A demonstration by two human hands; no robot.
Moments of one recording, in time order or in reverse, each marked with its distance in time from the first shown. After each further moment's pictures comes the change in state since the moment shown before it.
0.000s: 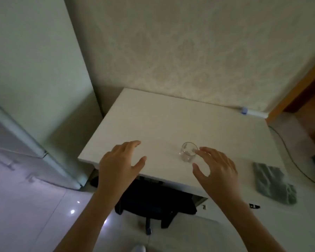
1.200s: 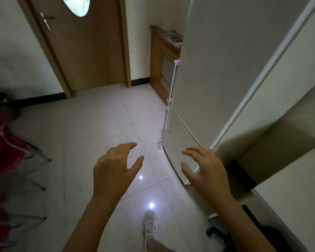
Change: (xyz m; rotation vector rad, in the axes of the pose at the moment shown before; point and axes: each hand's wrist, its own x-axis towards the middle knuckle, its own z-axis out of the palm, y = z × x) left_hand -0.298 -0.385 -0.302 0.384 0.361 -0.893; right_hand -0.052 -0.588 0.181 0.503 -0.417 -0.799
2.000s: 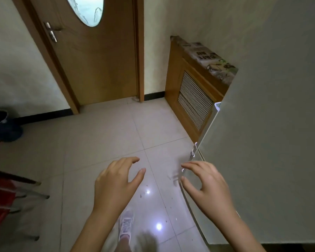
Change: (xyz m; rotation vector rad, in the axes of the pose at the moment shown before) left_hand 0.326 -0.133 0.103 0.025 -0.053 -0.118; right_hand 0.349 -0.007 0.142 0.109 -0.123 0.012
